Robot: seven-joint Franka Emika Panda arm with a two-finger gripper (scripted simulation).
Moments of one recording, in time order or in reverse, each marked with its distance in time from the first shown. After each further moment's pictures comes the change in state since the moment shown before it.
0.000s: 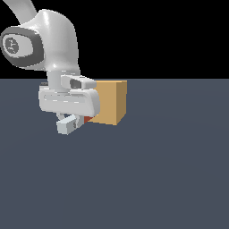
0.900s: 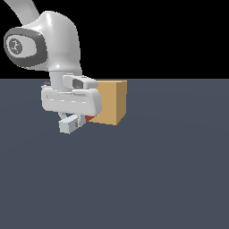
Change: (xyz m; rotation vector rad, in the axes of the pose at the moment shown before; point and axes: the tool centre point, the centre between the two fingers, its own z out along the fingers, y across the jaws) arm 0.007 0.001 0.000 0.001 0.000 0.008
